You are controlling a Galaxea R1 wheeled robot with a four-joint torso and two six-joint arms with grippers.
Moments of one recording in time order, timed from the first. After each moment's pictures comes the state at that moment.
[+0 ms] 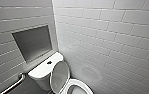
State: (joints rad) left arm 1.51 3.12 -2.88 0.16 0.01 0.12; right arm -1.59 2.77 -2.40 0.00 0.20 0.14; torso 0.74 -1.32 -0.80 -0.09
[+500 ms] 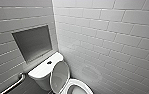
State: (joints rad) left arm 1.51 3.10 -2.80 0.16 0.01 0.12; right arm -1.57 2.70 -2.38 -0.01 0.19 0.14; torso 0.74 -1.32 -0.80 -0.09
